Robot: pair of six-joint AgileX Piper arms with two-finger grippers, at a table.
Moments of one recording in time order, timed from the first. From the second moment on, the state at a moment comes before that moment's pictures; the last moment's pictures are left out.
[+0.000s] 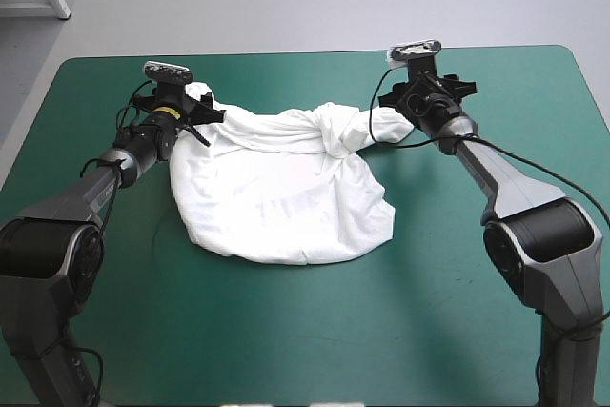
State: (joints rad) left arm -0.11 1.94 -1.36 -0.05 -0.11 0.19; right arm 0.35 2.06 -1.79 -0.77 0.67 0.69
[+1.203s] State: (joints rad) left arm 0.07 1.77 -1.45 -0.28 0.69 0.25; right arm 0.76 1.39 -1.27 -0.33 1.23 0.36
